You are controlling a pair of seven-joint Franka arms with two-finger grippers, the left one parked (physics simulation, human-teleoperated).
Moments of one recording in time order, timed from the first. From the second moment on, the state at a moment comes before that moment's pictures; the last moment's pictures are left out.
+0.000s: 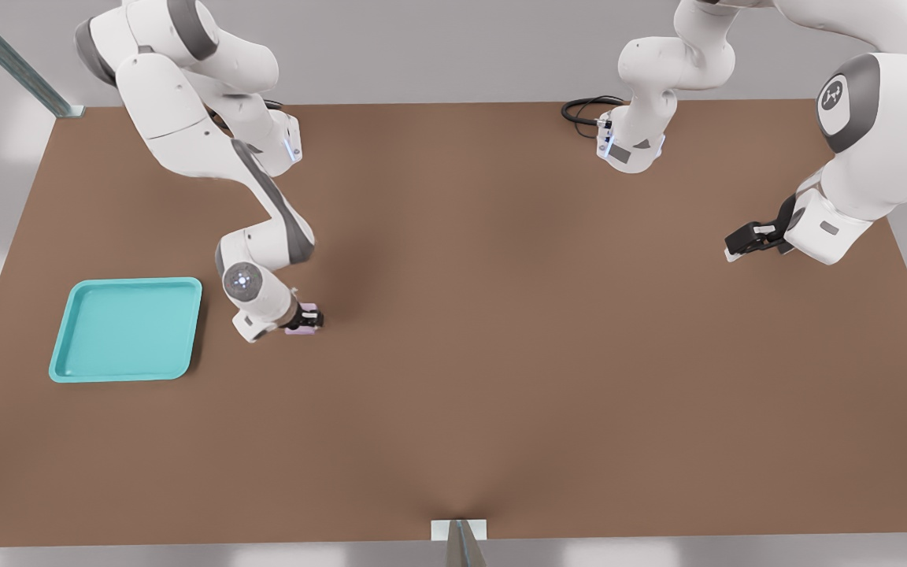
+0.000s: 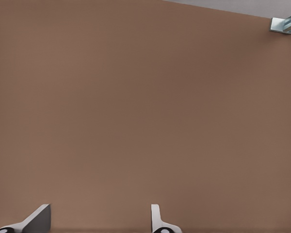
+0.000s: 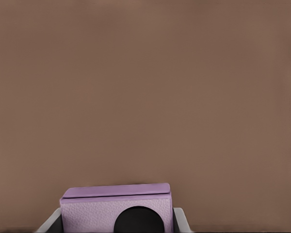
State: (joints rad) arm -0.01 0.39 0.28 -2.14 -0.11 2.45 0.43
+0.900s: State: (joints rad) arm -0.76 0.46 0.28 -2.08 -0.22 2.42 -0.08
